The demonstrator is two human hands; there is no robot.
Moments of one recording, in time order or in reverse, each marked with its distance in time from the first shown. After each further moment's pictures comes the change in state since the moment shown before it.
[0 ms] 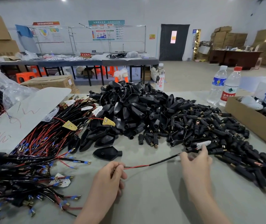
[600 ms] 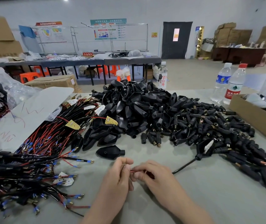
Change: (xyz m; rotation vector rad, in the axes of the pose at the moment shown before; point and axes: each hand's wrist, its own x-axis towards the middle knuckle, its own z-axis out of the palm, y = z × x) left_hand -0.009 0.004 0.006 0.073 -0.072 0.175; right_hand -0.050 -0.012 0.031 -0.143 -0.783 -0.615
